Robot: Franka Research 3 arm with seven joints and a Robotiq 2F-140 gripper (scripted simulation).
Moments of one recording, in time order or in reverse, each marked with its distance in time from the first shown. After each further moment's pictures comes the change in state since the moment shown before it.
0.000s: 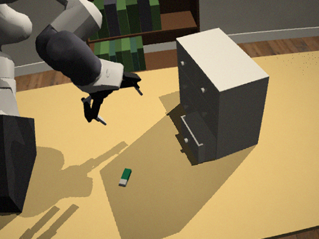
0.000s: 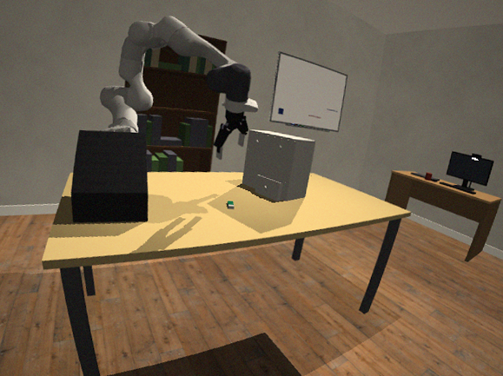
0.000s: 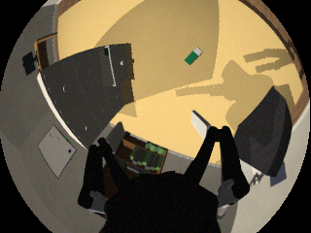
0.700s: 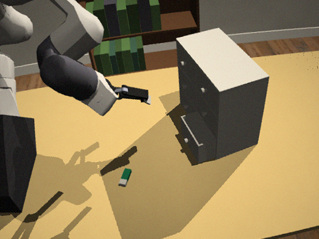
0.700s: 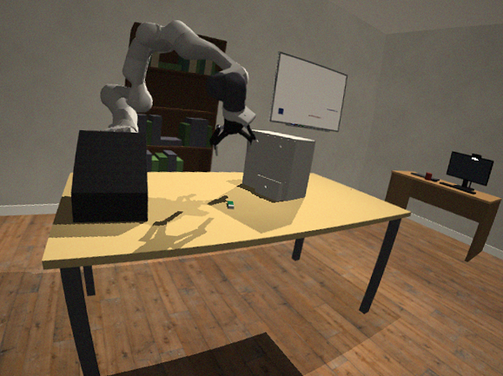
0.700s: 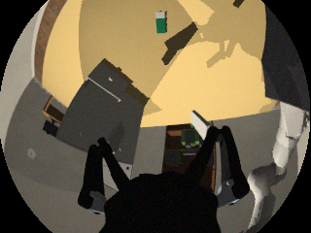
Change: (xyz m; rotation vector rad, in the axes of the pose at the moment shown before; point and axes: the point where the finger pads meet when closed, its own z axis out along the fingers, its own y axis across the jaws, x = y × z) arm -0.005 -0.023 0.017 0.166 -0.125 0.659
